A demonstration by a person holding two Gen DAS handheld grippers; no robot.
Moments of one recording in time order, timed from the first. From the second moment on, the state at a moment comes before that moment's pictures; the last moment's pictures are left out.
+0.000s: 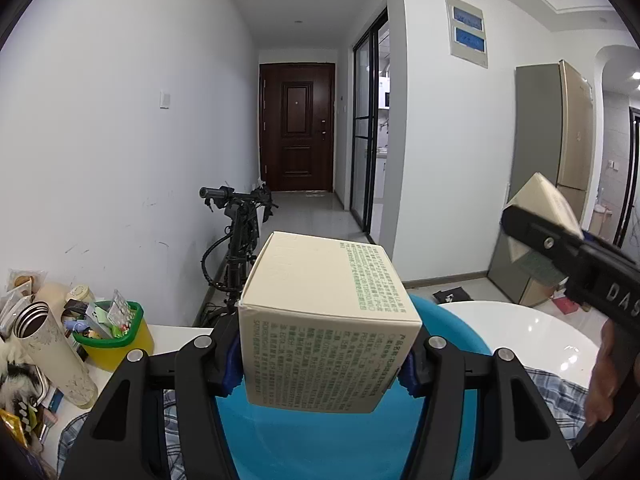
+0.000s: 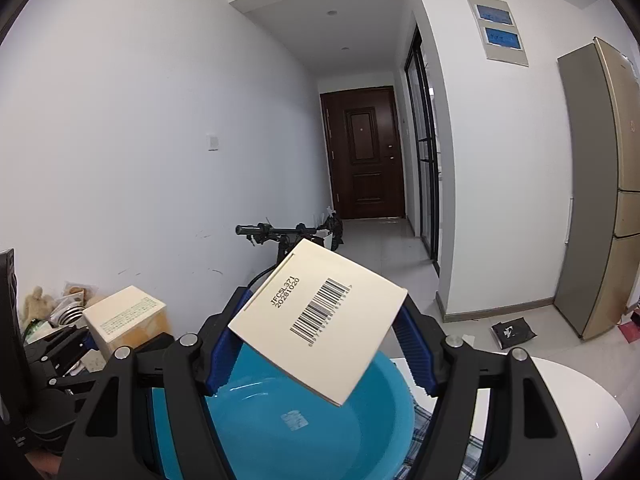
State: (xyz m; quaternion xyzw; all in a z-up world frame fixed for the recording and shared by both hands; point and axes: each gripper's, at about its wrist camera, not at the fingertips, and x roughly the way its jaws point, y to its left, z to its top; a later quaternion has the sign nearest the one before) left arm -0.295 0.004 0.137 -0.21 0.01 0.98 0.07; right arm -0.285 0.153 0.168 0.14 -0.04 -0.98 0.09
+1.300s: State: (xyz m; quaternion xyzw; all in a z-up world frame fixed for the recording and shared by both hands) left arm -0.381 0.003 0.061 -0.35 0.00 0.94 0.07; right arm -0.357 0.149 0.108 0.28 -0.03 -0.95 0.12
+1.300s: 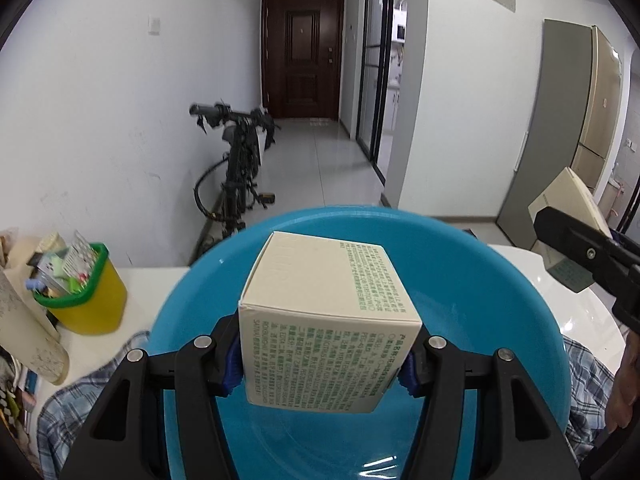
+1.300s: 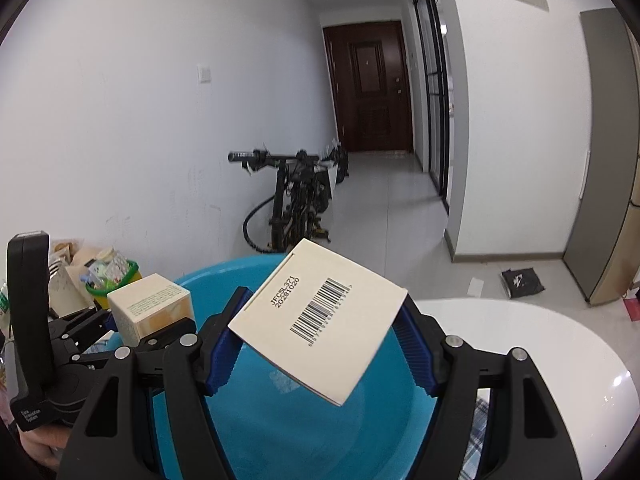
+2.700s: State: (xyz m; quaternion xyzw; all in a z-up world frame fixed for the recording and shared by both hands) left arm -0.402 0.008 0.028 -0.46 0.04 0.88 0.08; right arm -0.367 0.133 0.087 0.33 -0.01 -0.93 0.13
